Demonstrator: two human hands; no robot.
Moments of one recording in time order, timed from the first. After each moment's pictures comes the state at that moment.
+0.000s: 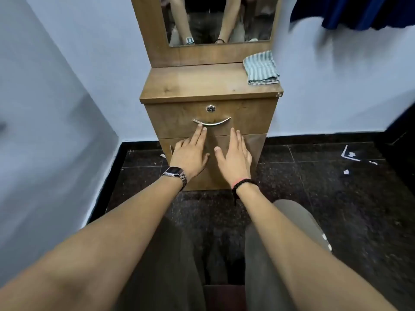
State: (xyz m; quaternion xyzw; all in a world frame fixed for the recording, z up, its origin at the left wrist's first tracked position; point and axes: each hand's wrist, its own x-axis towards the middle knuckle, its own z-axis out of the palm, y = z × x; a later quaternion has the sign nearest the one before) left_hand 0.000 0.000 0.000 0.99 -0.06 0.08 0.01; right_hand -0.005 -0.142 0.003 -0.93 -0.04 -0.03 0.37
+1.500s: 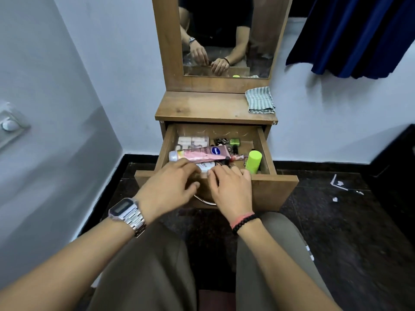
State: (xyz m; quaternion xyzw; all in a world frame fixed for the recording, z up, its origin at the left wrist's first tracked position) left_hand -0.127 0.014 0.113 0.98 -0.11 0.05 0.14; right_hand -0.081 -0.143 0.054 -0.95 -0.16 -0.22 0.15
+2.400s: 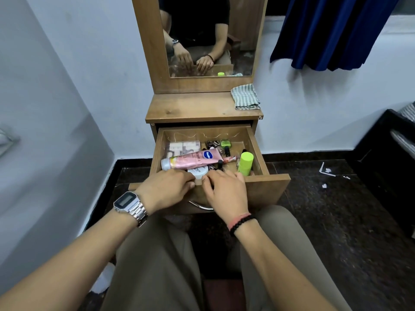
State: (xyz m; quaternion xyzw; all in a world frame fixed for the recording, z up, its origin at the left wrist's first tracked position) left_hand -0.122 0.016 0.115 0.99 -0.15 -0.06 0.02; right_hand -0.109 -0.143 0.062 -0.96 -0.14 -0.19 0.17
